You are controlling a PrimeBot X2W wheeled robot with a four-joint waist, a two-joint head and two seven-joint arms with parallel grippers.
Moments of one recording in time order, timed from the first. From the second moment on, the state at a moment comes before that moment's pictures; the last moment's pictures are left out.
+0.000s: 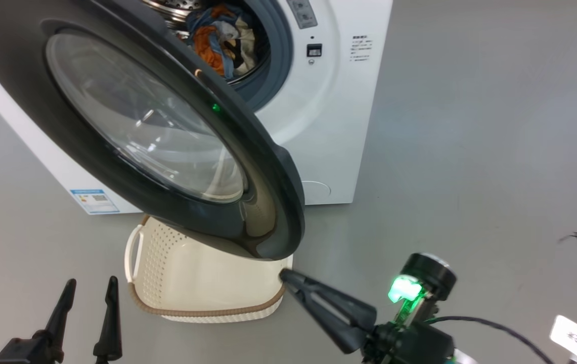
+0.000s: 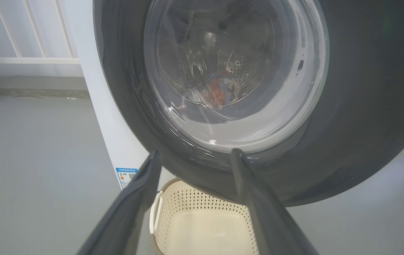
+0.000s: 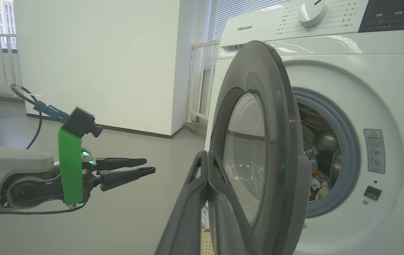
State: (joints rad) left arm 0.04 0.07 0.07 0.11 -0.22 -0.13 -0.26; right arm -0.21 -0.24 0.65 -0.20 0.16 0.13 -0.26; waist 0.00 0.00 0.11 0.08
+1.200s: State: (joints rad) left arm -0.15 0.07 -0.03 0.10 -0.29 -0.13 -0.26; right arm -0.50 -0.19 0.58 0.24 0.16 0.13 -0.26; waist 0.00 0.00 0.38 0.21
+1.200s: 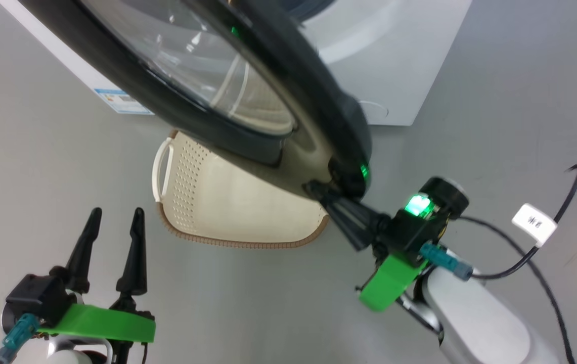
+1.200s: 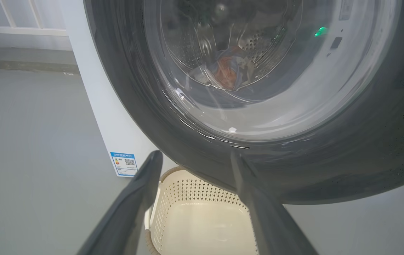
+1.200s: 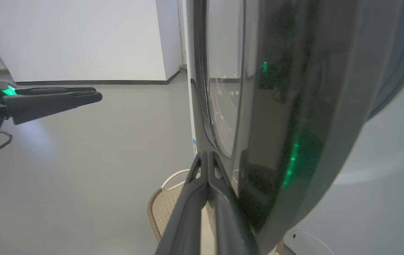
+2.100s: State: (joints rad) left arm -0.30 0.07 -0.12 0.09 -0.37 -0.13 -0.26; right arm -0.86 -0.14 0.23 0.37 -0.02 0.13 -0.26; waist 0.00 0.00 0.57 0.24
